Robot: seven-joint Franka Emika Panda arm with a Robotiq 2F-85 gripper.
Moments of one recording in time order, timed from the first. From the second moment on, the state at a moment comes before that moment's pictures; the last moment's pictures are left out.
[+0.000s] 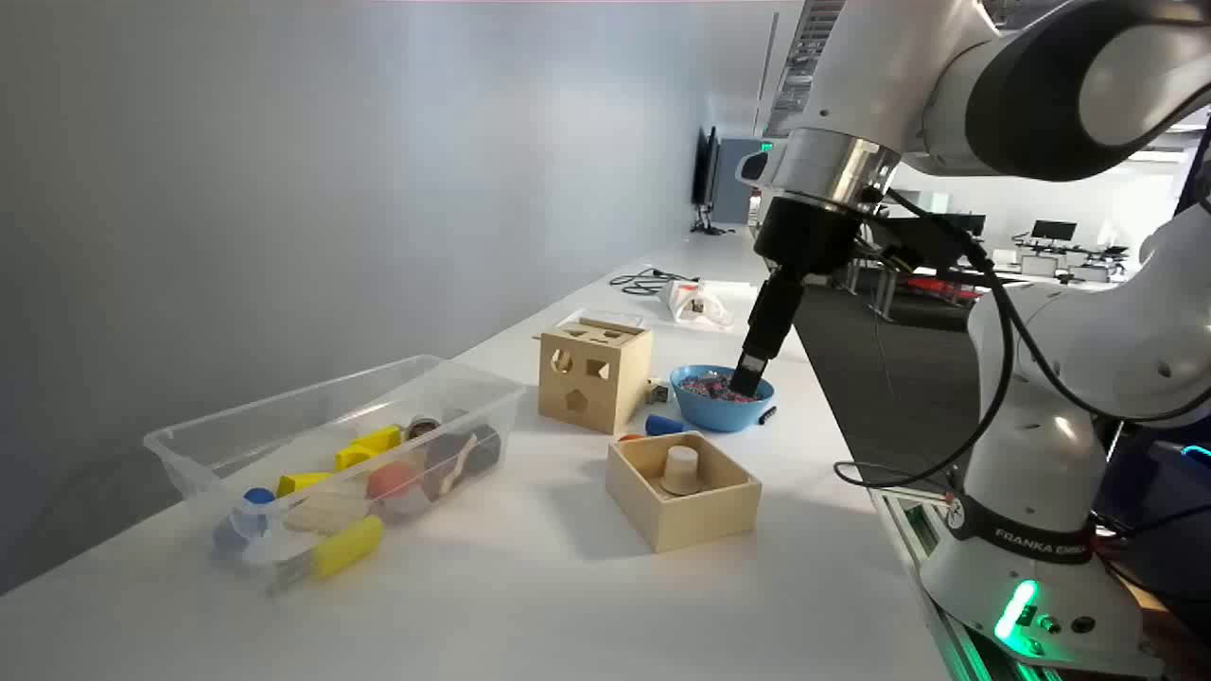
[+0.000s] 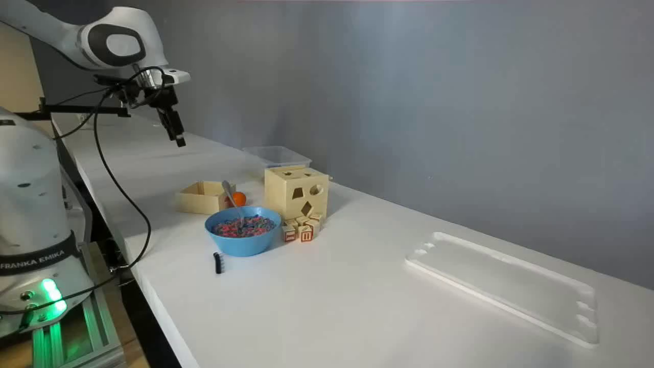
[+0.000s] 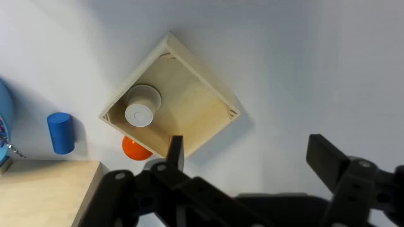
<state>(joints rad) 0.14 -0.82 0.30 -2.76 0.18 2.21 0.39</state>
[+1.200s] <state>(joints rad) 0.14 -0.82 0.30 -2.76 0.17 2.22 0.40</state>
